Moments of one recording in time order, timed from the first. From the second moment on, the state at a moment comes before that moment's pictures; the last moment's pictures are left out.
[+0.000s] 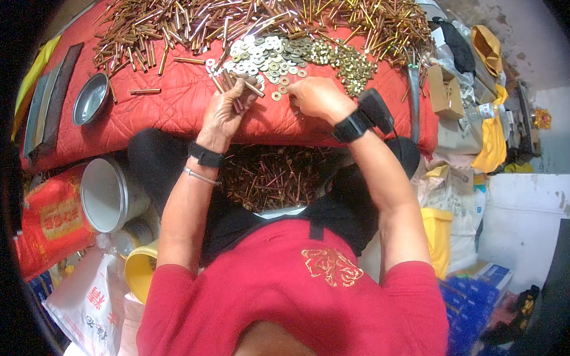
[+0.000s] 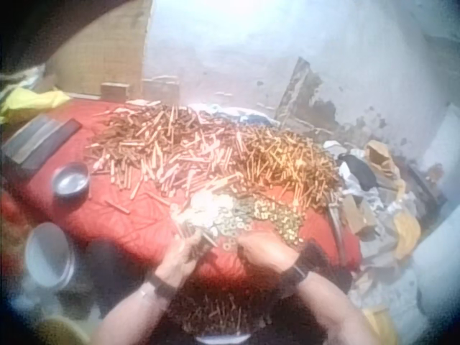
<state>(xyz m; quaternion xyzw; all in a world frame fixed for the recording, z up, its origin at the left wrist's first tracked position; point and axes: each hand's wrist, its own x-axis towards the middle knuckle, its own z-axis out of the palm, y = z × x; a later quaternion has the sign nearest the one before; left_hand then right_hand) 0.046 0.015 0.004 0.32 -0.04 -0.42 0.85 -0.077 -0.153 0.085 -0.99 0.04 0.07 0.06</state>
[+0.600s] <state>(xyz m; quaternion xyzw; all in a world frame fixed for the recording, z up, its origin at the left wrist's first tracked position) 0.046 0.011 0.004 0.31 -0.02 -0.38 0.87 -0.088 -0.110 0.070 -0.80 0.16 -0.18 0.55</state>
